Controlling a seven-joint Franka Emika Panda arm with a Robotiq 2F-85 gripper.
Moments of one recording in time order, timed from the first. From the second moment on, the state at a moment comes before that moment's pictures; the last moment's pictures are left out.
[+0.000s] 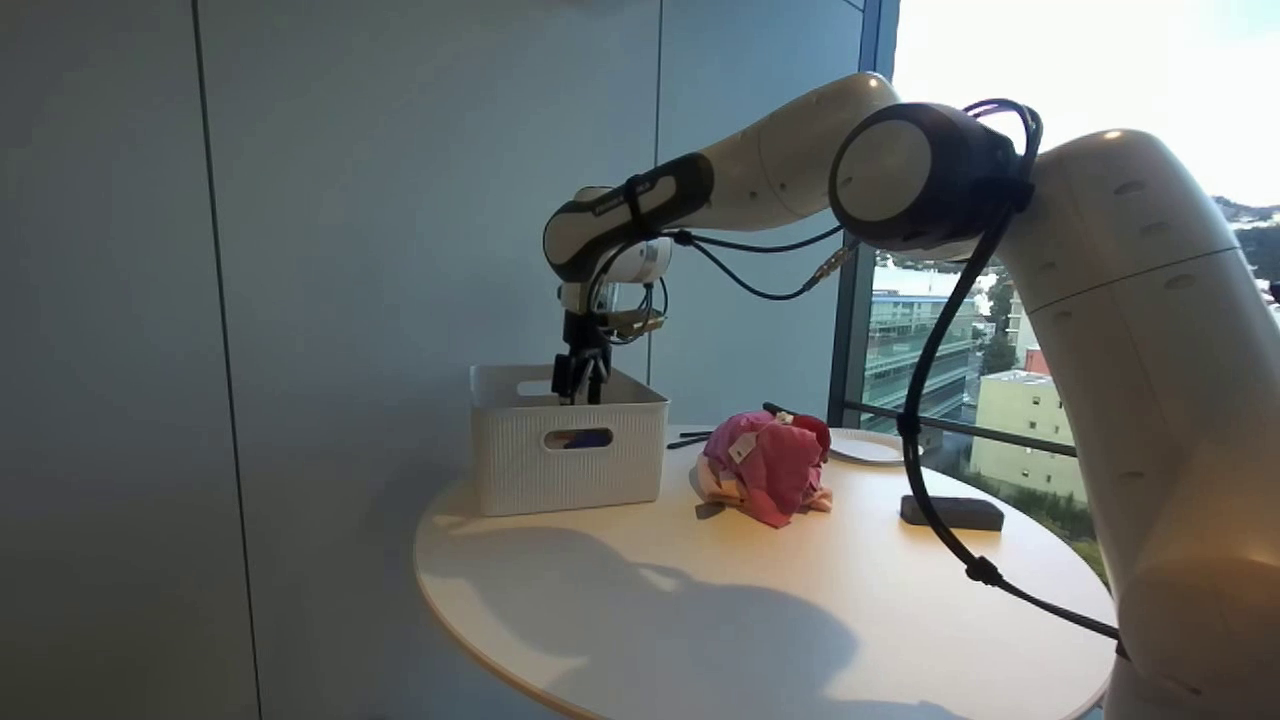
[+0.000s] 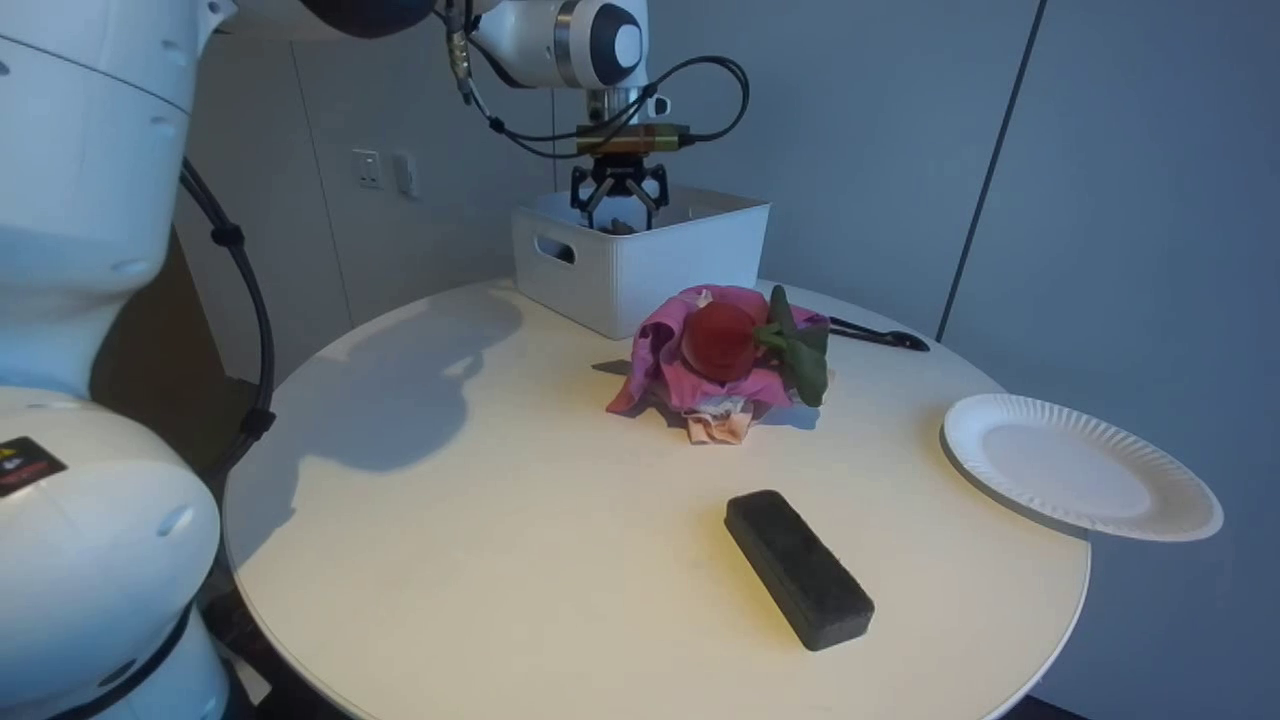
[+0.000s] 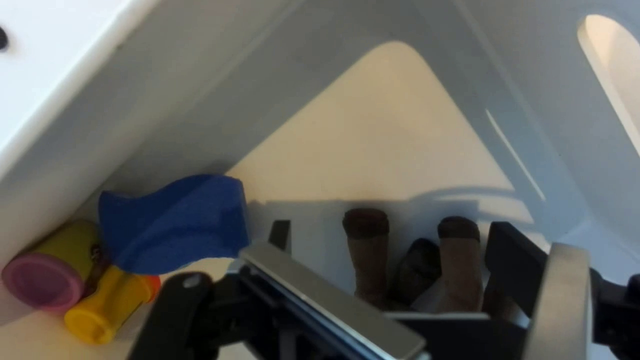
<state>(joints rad) -0.03 0.43 0.03 -1.42 -0.04 1.98 -0.46</state>
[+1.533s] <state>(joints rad) -0.05 0.70 0.14 -1.20 0.09 1.89 -1.02</state>
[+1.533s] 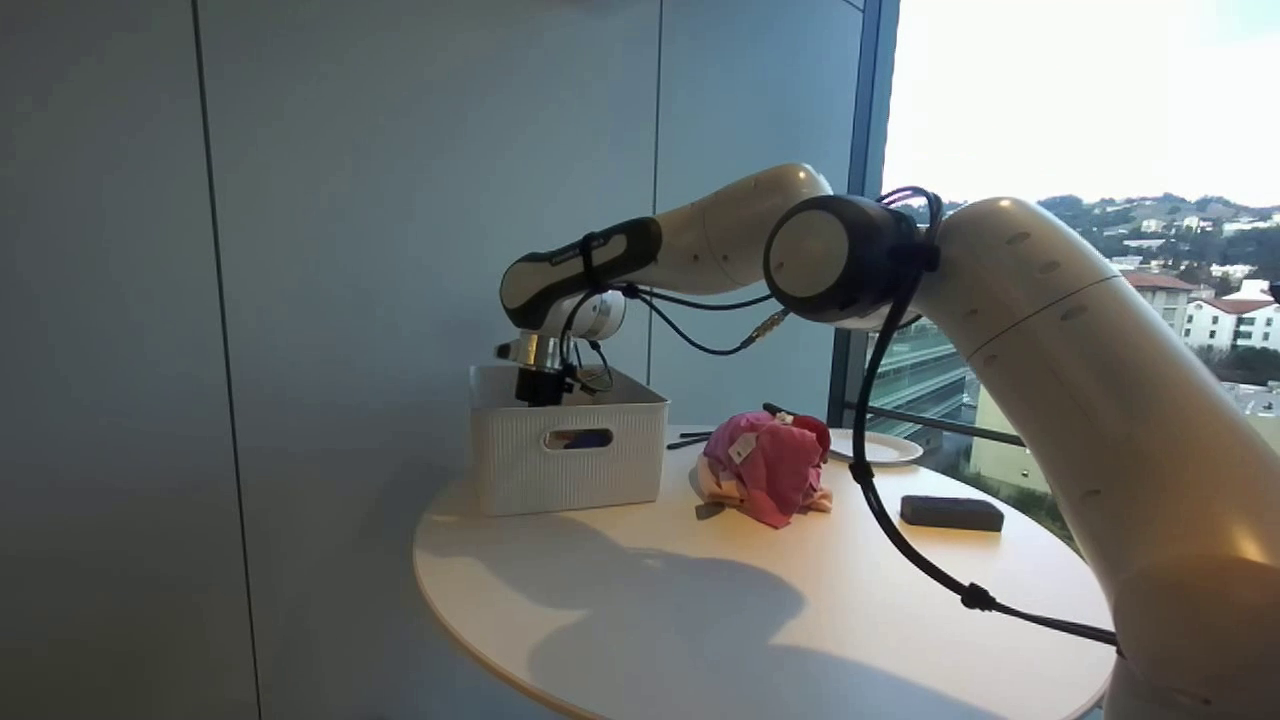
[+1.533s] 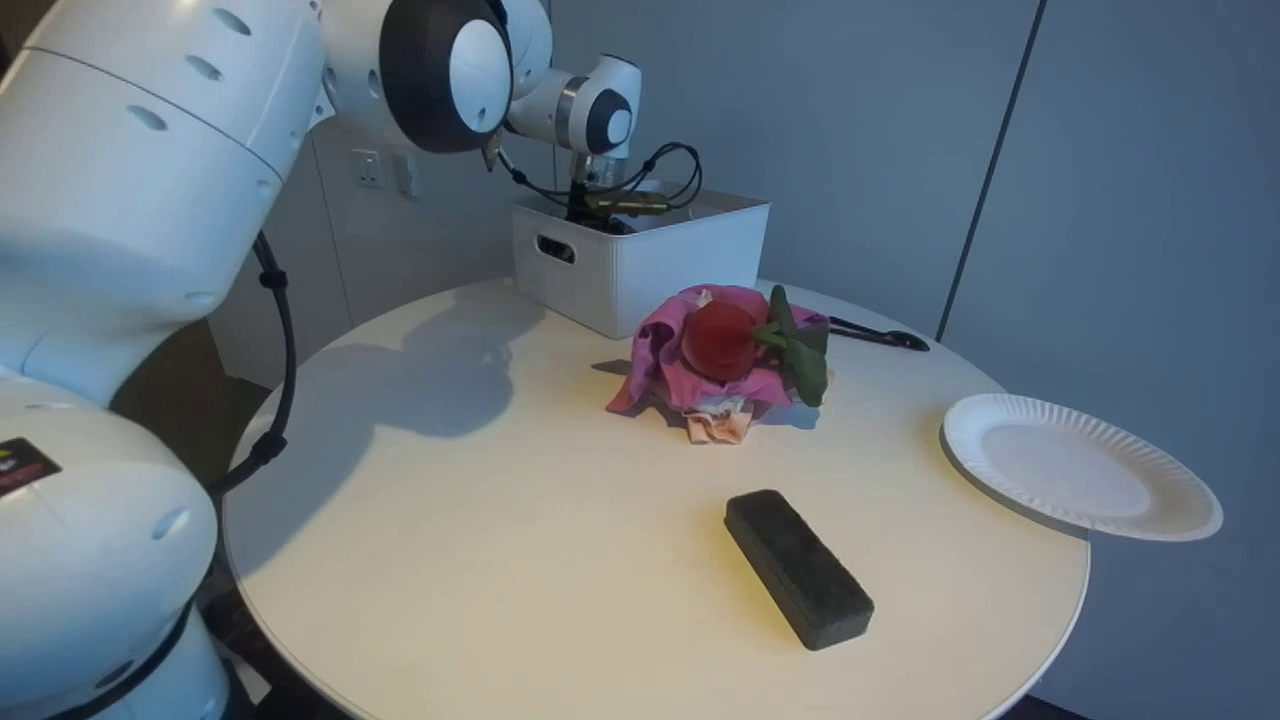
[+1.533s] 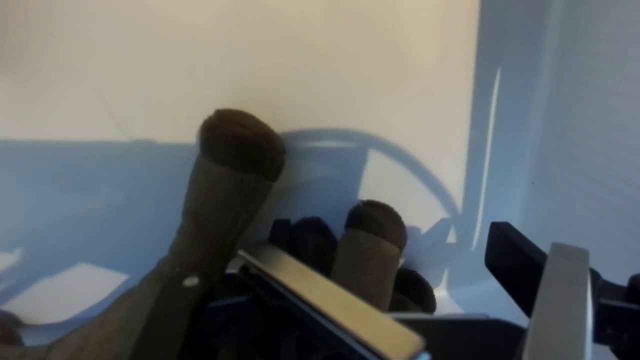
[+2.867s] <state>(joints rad) -0.01 0.83 0.15 -0.98 0.09 1.68 -1.01</state>
